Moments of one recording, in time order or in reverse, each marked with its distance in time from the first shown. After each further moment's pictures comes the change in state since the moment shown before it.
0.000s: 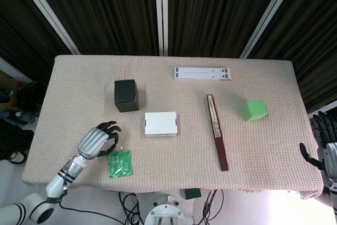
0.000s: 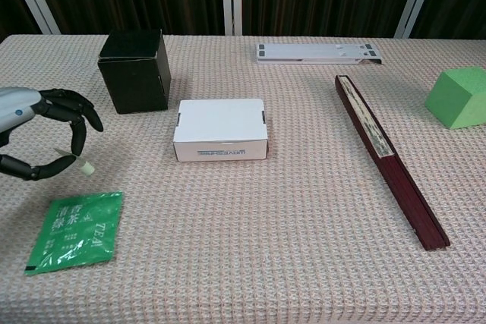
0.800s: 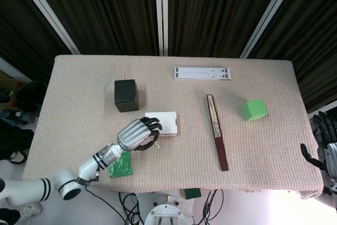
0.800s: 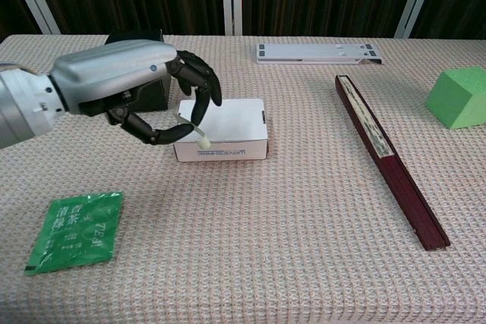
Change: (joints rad) left arm -0.281 -0.064 -0.159 -0.132 -0.006 -0.258 0.101; right arm 0.002 0.015 -0.005 0.009 -0.002 -0.007 0.021
